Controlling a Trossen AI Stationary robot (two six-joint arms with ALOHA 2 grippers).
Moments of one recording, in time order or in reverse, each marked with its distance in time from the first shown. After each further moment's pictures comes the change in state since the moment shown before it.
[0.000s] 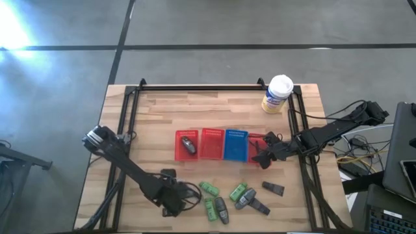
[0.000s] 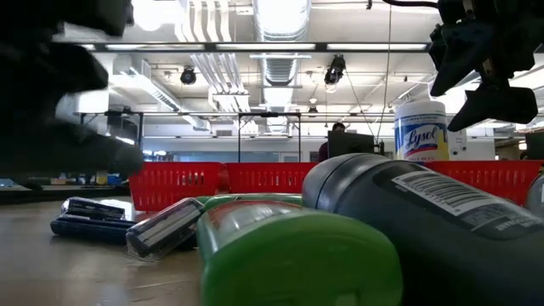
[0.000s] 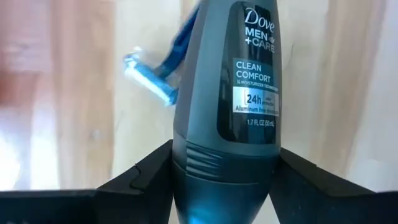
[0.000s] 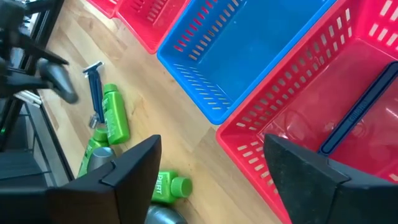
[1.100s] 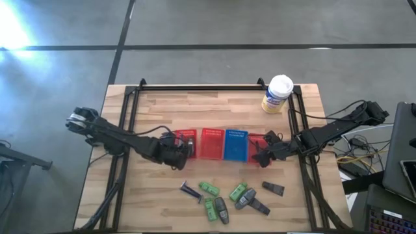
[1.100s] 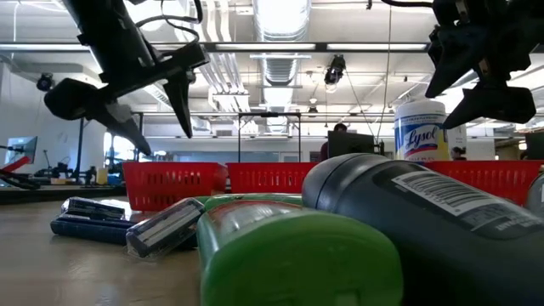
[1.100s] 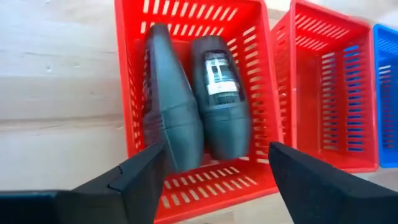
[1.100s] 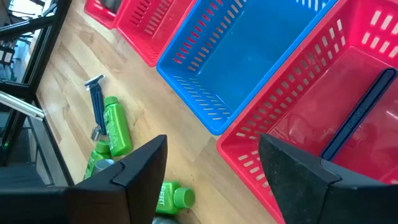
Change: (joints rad) left arm 0.369 -0.323 -0.314 0.164 -0.354 -1.047; right arm -0.002 0.000 0.000 0.008 0.036 0.027
